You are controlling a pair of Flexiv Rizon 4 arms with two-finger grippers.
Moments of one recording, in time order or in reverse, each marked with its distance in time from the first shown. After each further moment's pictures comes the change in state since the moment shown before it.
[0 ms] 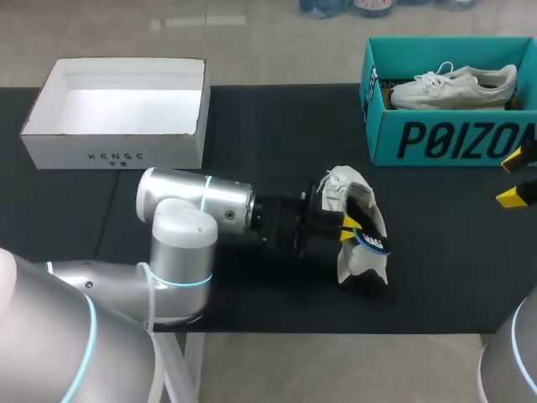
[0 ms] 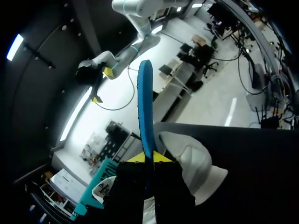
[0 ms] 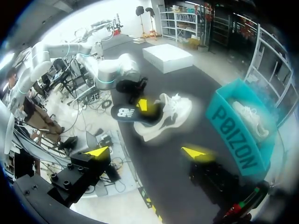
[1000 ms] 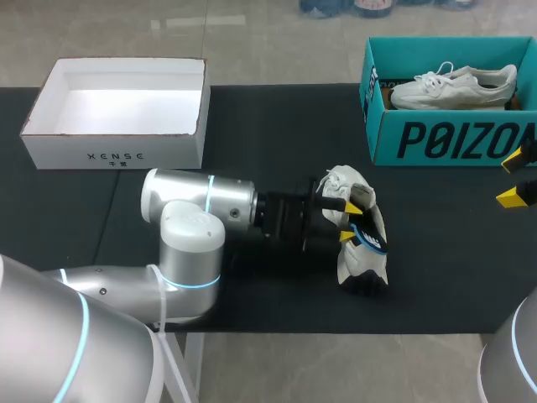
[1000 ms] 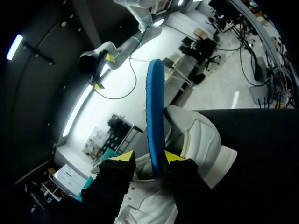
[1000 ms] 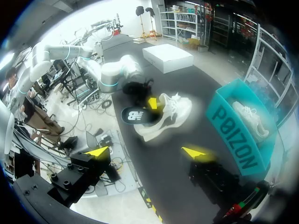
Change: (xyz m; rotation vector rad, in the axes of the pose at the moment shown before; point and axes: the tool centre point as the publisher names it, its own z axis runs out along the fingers) left arm -0.005 0.032 0.001 -0.065 -0.018 0.012; right arm 0.000 0.000 0.000 0.000 0.000 0.000
